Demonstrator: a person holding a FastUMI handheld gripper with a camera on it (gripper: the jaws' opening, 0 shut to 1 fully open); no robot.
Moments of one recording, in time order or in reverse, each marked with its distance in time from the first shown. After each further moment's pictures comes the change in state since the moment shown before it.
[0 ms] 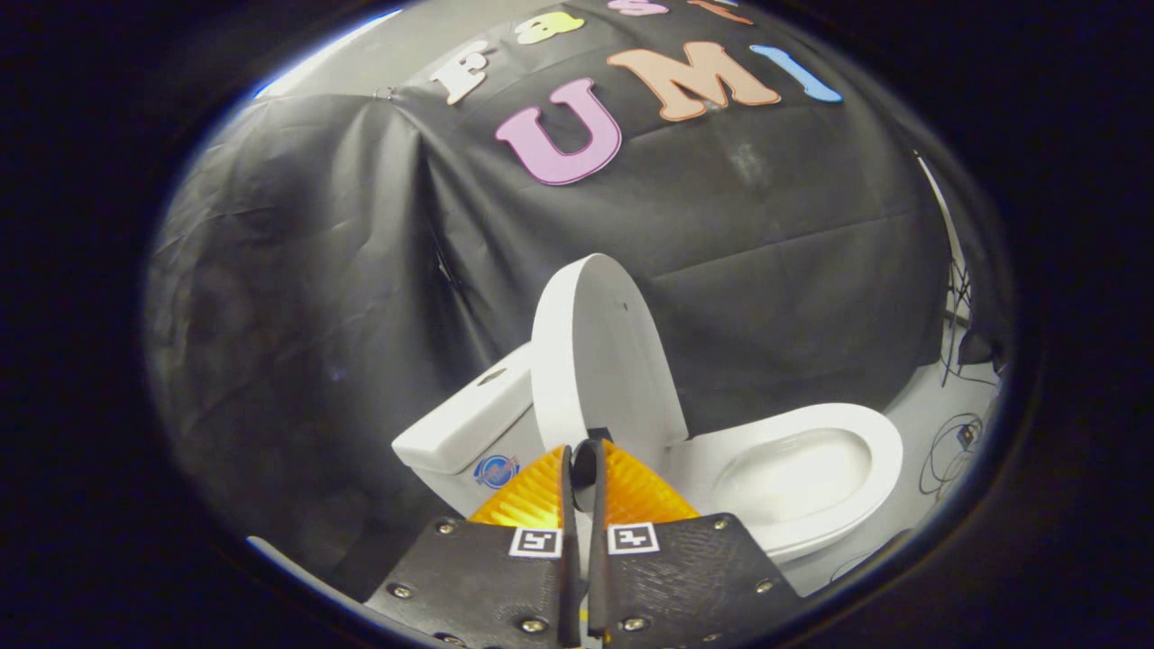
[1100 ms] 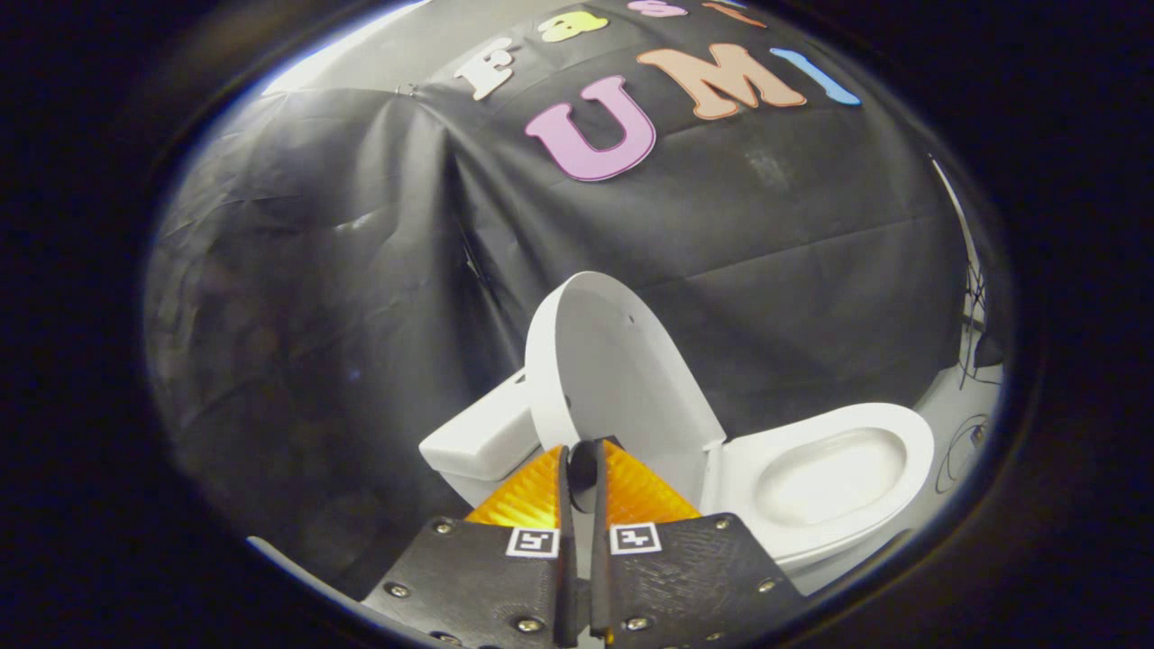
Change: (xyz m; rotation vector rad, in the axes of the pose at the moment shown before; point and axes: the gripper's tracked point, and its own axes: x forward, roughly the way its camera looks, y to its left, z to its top) arm 0.025 0.041 -0.014 -0.022 -0.027 0.053
